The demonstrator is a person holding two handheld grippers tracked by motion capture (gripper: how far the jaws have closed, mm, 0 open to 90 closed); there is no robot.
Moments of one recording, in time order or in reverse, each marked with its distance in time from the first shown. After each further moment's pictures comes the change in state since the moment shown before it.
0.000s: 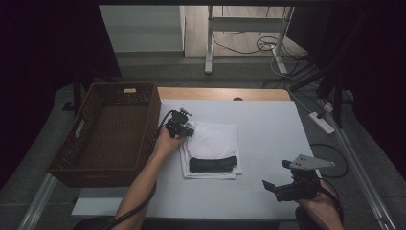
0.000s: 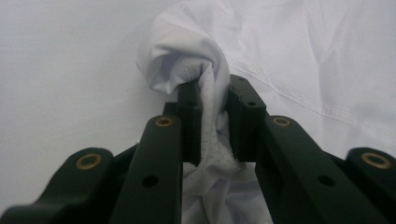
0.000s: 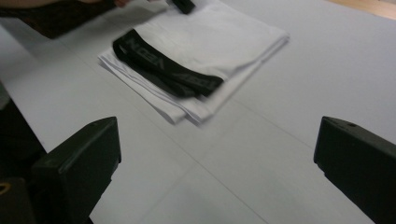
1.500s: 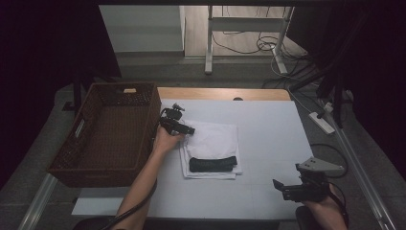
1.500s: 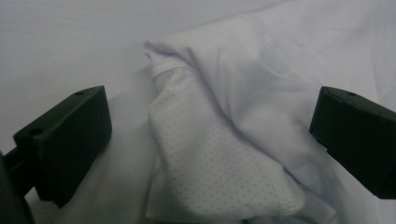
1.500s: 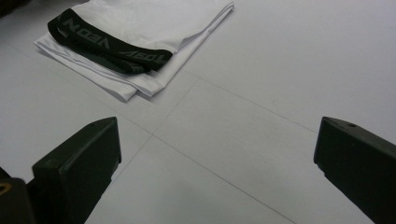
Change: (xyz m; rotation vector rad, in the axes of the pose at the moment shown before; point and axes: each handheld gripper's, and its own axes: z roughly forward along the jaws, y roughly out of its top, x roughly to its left) left arm 0.026 0.000 0.004 0.001 0.036 -0.171; right arm -0.013 -0.017 -0.012 0.054 -0.169 0.081
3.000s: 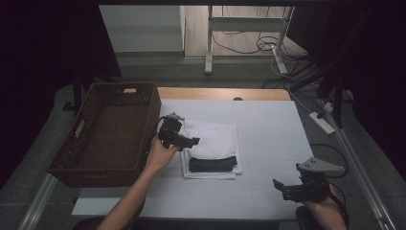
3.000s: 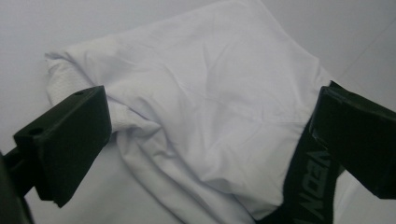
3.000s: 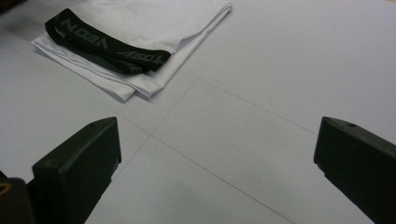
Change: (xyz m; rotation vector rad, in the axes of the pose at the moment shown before) left arm -0.052 -0.040 -0.068 -0.182 -0.148 0.130; right arm 0.001 0.000 -0.001 -0.003 -0.010 -0.003
